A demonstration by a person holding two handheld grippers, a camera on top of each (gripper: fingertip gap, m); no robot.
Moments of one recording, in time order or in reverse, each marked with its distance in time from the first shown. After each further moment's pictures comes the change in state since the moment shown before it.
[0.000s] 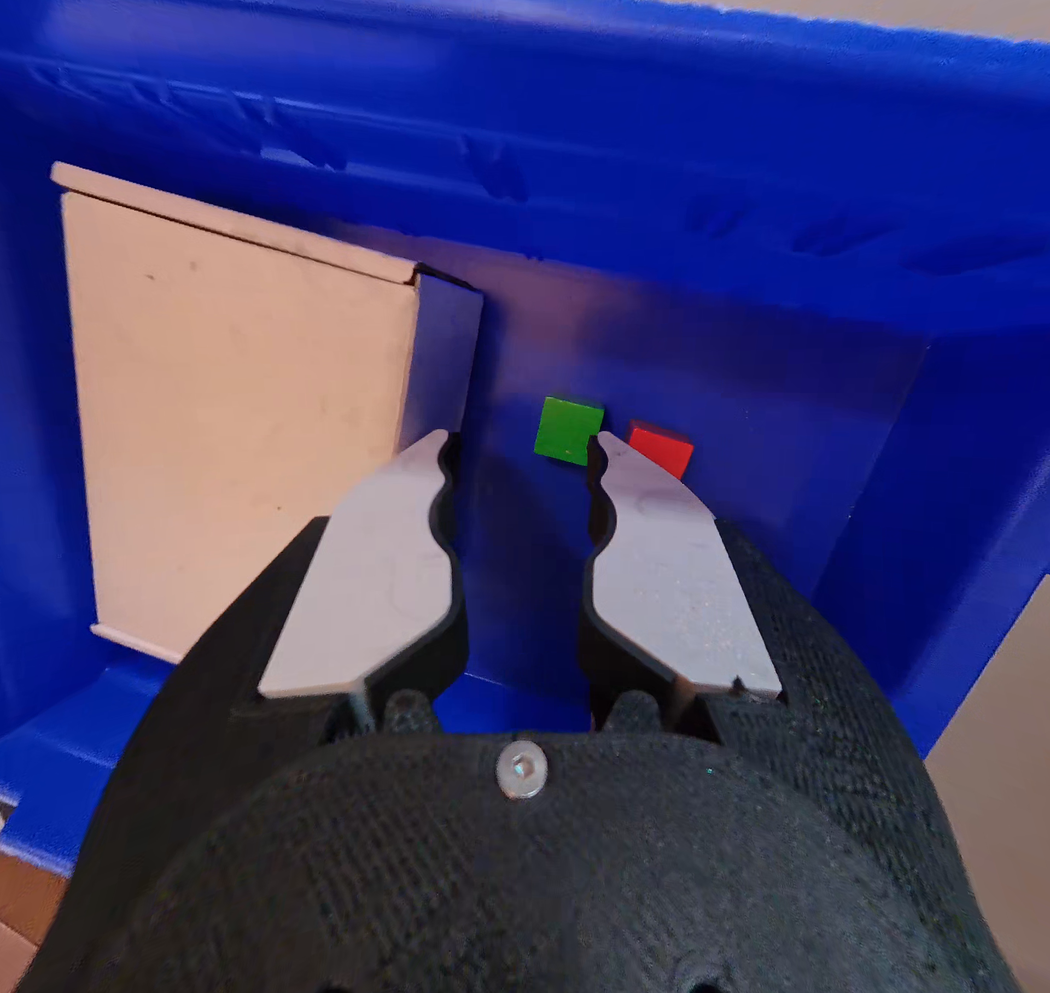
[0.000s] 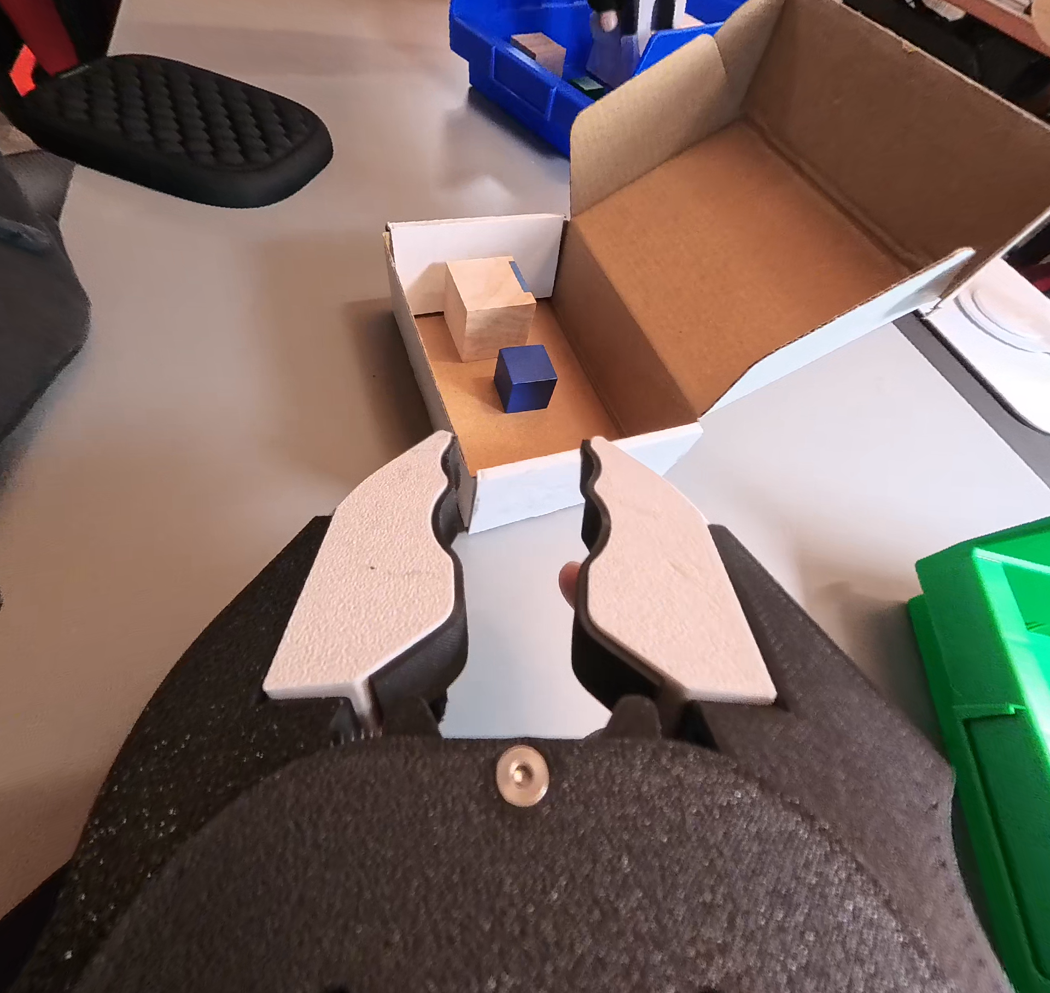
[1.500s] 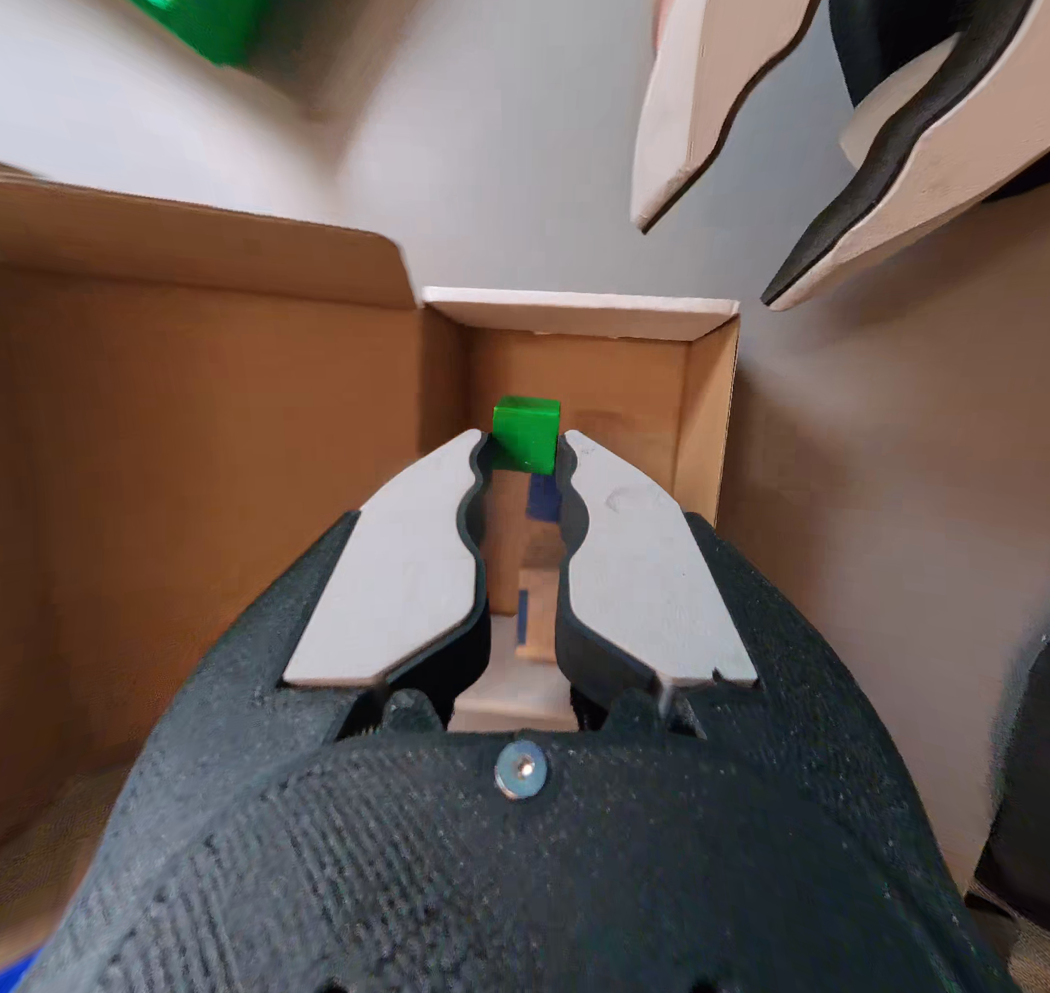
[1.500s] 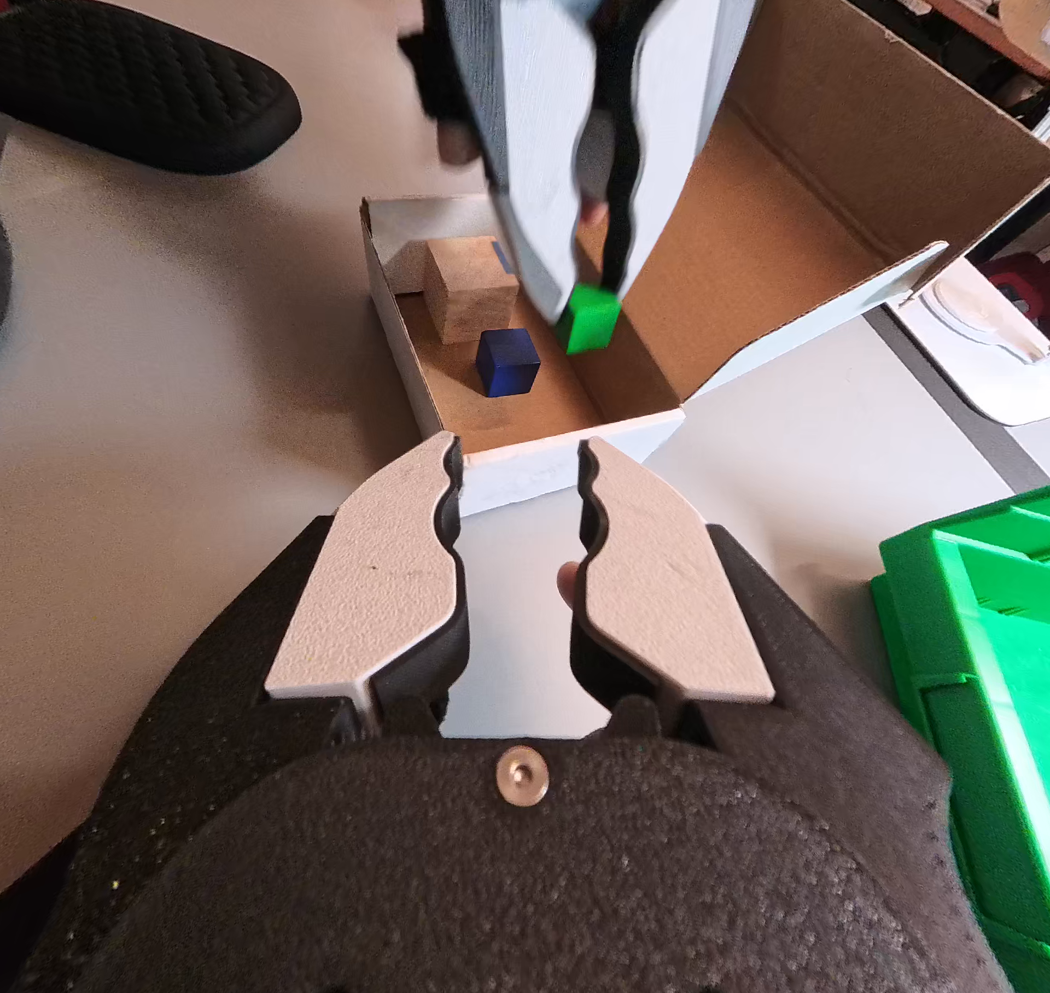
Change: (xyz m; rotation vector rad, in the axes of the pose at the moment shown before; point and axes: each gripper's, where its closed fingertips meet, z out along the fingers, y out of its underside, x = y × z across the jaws) left arm 0.359 -0.181 -0.051 0.171 0.248 0.456; right arm 0.004 0.005 -0.002 -0.034 0.050 -0.035
